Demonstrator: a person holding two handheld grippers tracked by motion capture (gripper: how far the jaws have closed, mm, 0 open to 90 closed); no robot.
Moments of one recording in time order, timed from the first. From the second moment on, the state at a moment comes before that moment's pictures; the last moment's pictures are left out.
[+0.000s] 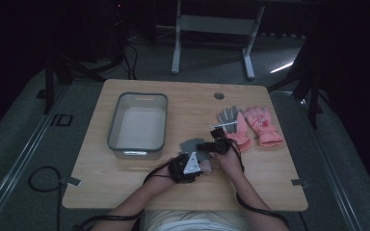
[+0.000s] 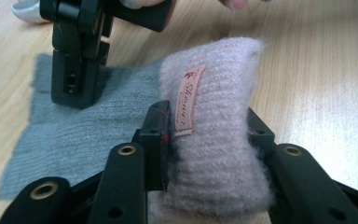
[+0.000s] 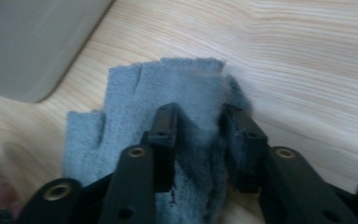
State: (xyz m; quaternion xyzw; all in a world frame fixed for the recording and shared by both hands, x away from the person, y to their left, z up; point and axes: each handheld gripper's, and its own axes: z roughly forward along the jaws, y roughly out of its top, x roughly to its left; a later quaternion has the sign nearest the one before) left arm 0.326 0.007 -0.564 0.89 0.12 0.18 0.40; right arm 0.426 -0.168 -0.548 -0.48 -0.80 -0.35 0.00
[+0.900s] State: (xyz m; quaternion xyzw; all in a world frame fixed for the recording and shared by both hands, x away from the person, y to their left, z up) left arm 0.348 0.014 -0.483 0.90 0.07 0.19 0.38; right arm 0.425 -0.186 -0.471 -0.45 -0.78 -0.44 -0.03
